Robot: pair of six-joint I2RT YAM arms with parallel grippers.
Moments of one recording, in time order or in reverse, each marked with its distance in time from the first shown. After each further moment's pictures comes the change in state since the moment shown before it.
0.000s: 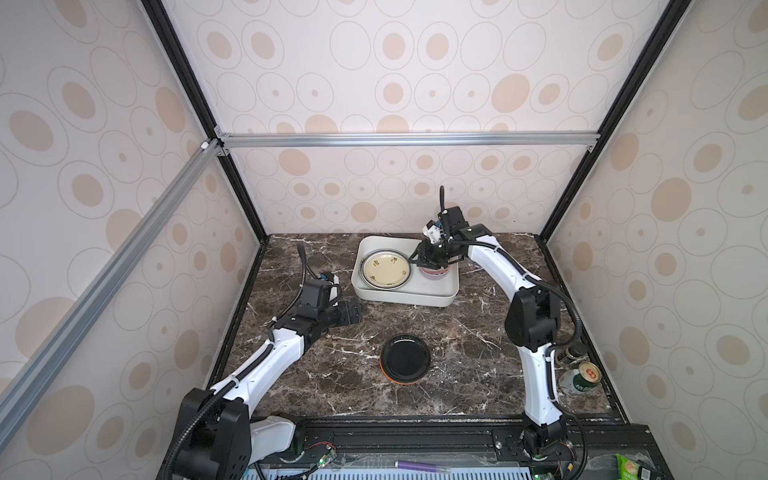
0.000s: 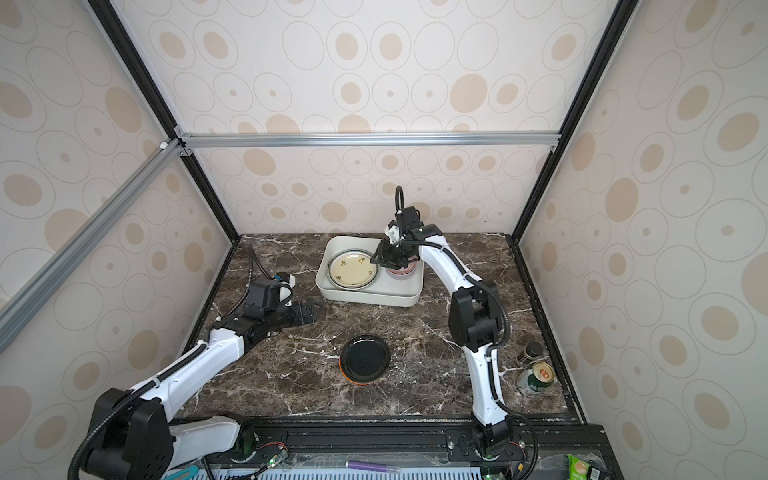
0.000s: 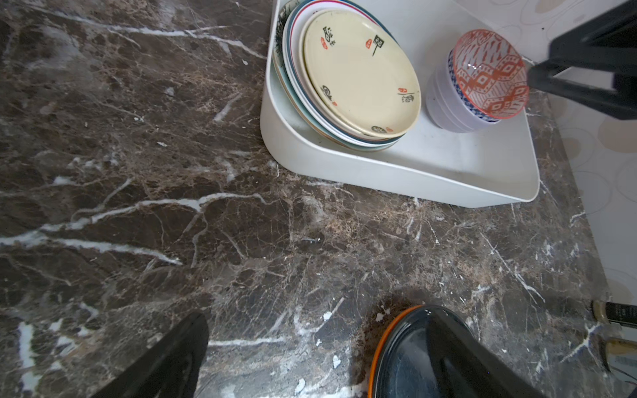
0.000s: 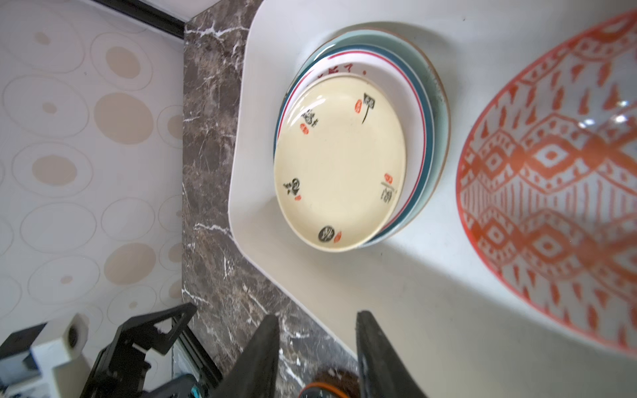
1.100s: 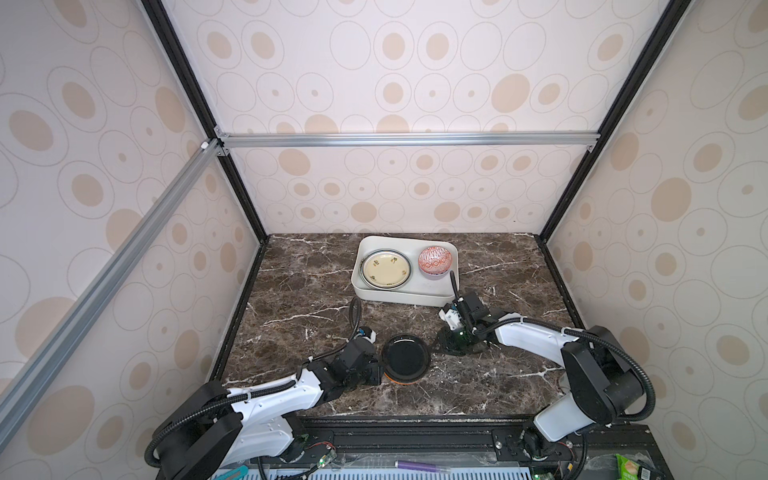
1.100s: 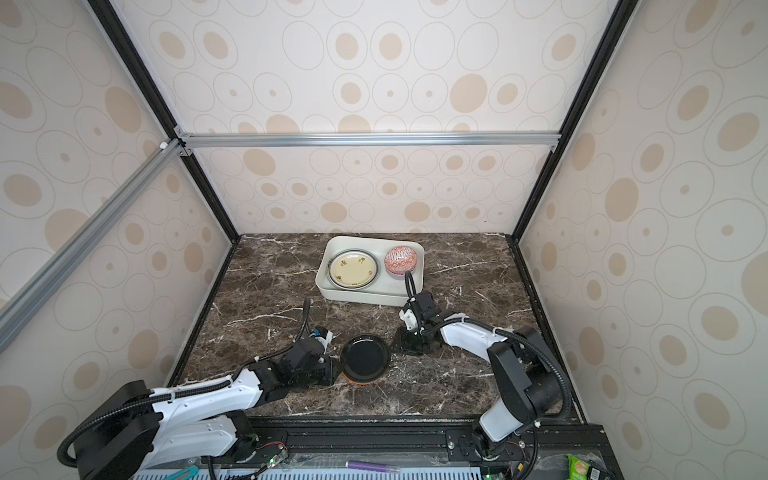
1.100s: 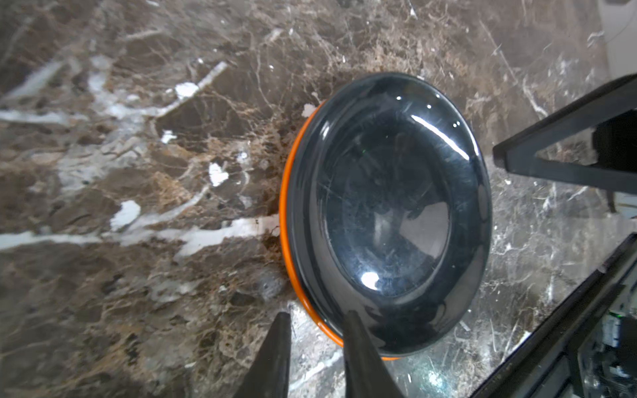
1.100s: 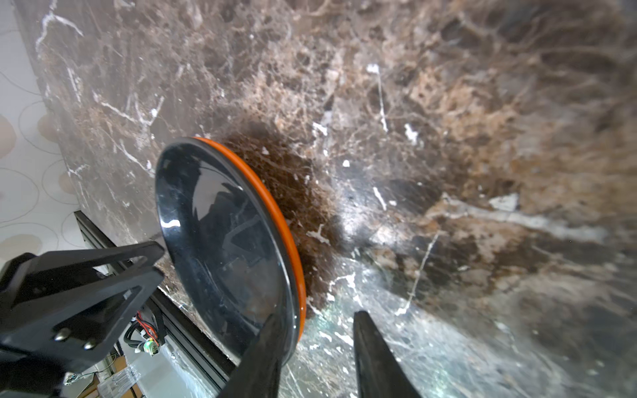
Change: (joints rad) left arm -0.586 -0.001 -0.318 0.204 -0.193 -0.327; right arm 0.124 -0.587 -1.210 0.409 0.059 0.042
